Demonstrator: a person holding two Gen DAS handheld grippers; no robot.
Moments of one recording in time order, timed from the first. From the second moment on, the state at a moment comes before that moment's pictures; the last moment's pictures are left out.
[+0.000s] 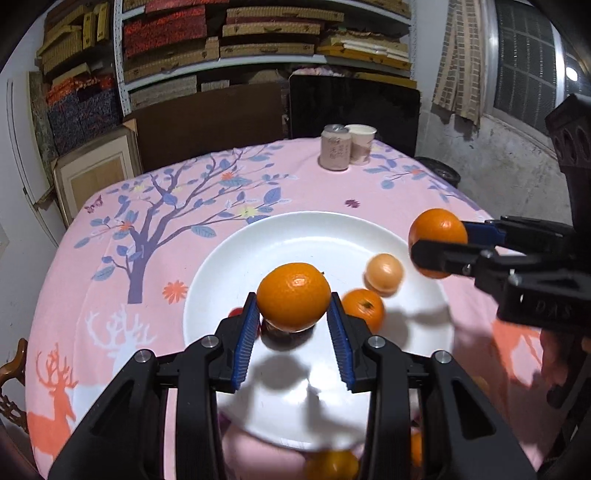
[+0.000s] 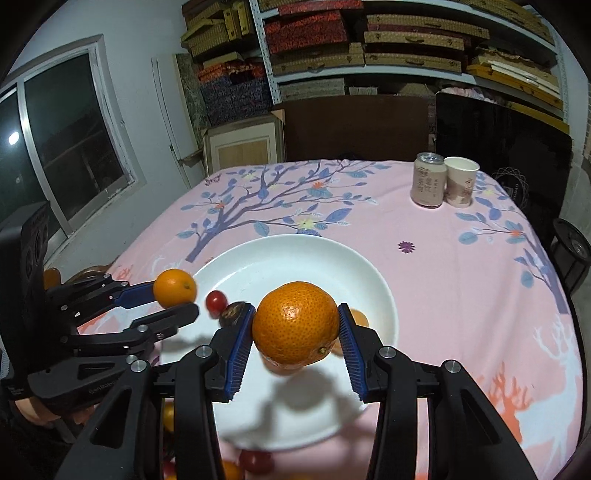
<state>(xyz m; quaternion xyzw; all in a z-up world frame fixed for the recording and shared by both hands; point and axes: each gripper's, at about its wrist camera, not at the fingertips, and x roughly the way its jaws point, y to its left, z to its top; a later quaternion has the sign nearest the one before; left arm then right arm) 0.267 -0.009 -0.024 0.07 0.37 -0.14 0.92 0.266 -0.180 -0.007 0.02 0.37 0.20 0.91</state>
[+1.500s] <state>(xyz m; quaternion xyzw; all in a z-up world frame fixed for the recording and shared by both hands) 0.031 0.016 -0.084 0.08 0.40 -0.16 0.90 0.053 -0.207 -0.063 0.02 0.39 0.25 0.89</state>
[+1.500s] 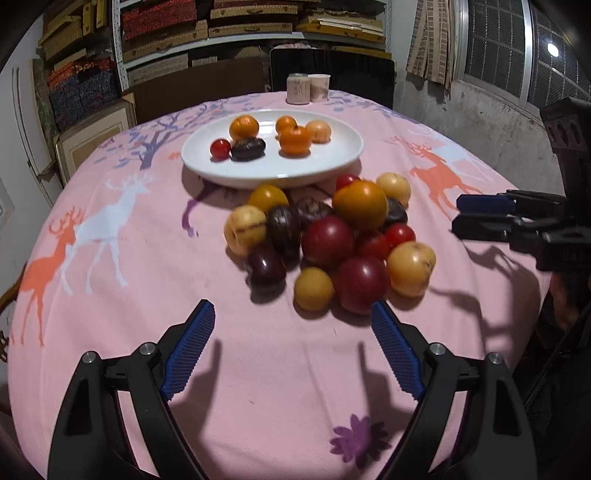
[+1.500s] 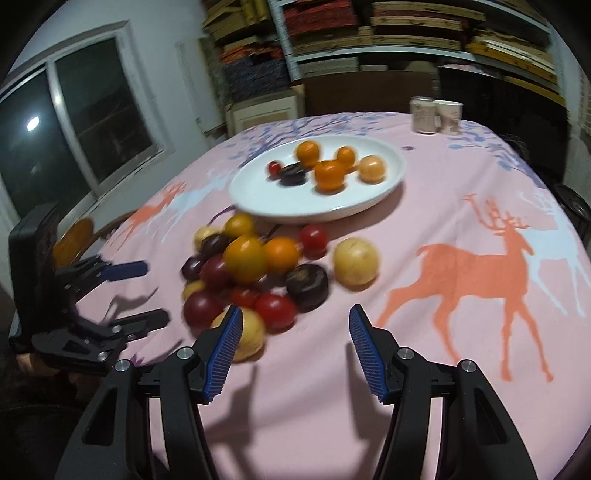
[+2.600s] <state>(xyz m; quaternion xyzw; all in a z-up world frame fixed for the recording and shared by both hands) 0.043 -0.043 -0.091 0.11 0.37 -0.21 0.90 0.037 -0.225 -0.070 0.02 0.38 0.19 0.91</state>
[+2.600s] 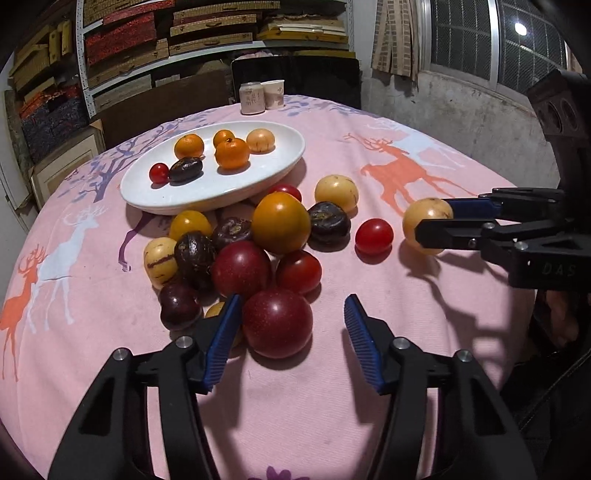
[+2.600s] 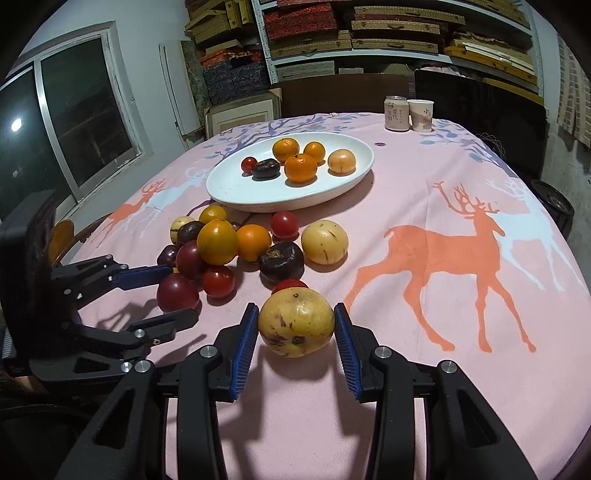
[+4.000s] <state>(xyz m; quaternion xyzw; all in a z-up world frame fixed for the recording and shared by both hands) 0.087 -0.002 -0.044 0.06 0.35 -0.20 0.91 0.064 -0.249 -0.024 0.08 0.31 0.19 0.93</state>
